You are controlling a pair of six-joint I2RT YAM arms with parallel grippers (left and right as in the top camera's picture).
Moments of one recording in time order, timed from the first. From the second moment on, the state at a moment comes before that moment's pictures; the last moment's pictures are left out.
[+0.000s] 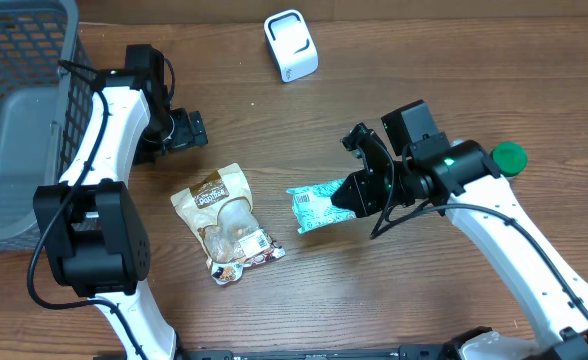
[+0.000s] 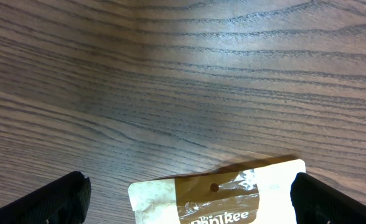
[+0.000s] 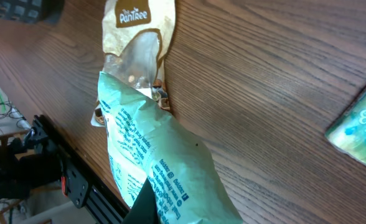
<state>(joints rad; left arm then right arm) 0.03 2.02 1.64 -1.09 0.02 -0.29 0.40 1.47 1.21 -0.95 -0.54 0.07</state>
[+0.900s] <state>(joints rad) 0.03 2.02 1.64 -1.09 0.02 -0.29 0.40 1.51 1.21 -0.84 -0.49 0.07</state>
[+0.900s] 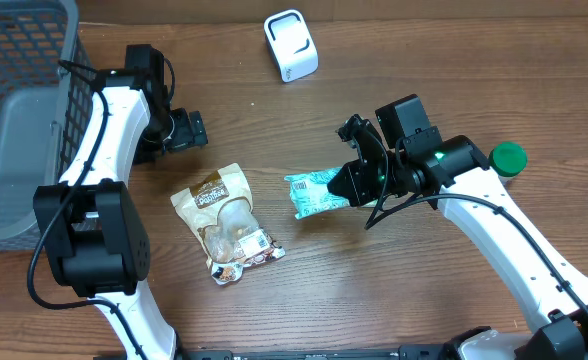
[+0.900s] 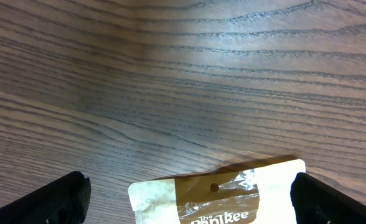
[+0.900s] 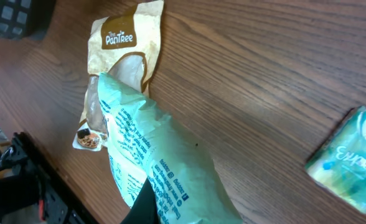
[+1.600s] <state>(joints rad) 0.03 2.02 1.64 -1.09 0.02 -0.29 0.40 1.52 1.24 -0.72 -0.24 0.08</state>
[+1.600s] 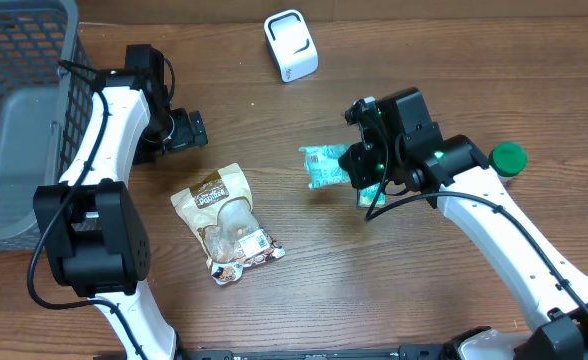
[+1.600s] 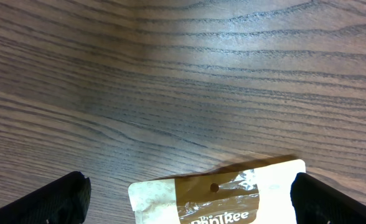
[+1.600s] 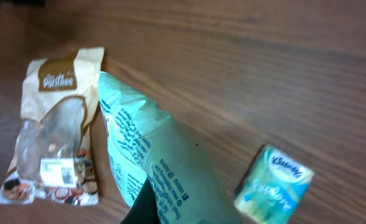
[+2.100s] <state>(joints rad) 0.03 2.02 1.64 -1.09 0.02 -0.29 0.49 1.52 1.53 -0.62 0.11 -0.06</state>
